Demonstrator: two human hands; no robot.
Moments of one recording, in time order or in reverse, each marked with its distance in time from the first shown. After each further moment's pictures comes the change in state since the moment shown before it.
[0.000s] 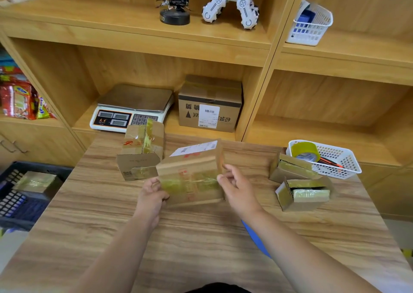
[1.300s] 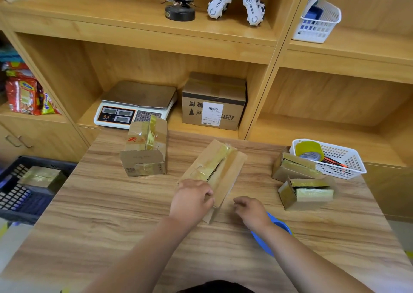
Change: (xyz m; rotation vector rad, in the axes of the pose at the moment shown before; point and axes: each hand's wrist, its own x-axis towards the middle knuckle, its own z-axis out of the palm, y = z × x) left_hand -0.030 -0.013 0.055 1.147 -0.213 0.799; right_hand -0.010 0.082 -0.015 -0.338 -0.137 0.337
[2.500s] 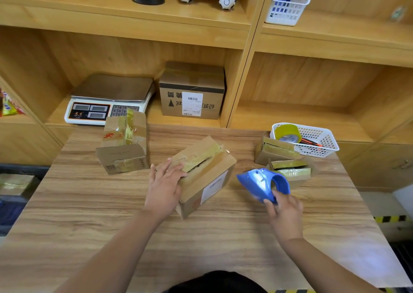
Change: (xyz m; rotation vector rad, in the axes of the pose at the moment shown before) left_hand -0.003 -0.024 -0.006 0.008 0.002 0.001; right_hand -0.056 0.077 -0.049 -0.437 0.771 -0.243
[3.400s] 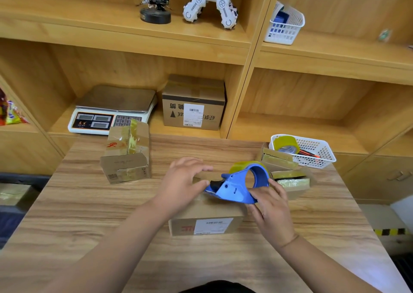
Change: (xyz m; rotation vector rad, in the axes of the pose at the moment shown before) left_hand 0.017 0.056 -0.056 -0.243 0.018 0.227; right_hand 0.020 -0.065 -0.043 0.122 0.099 -0.539
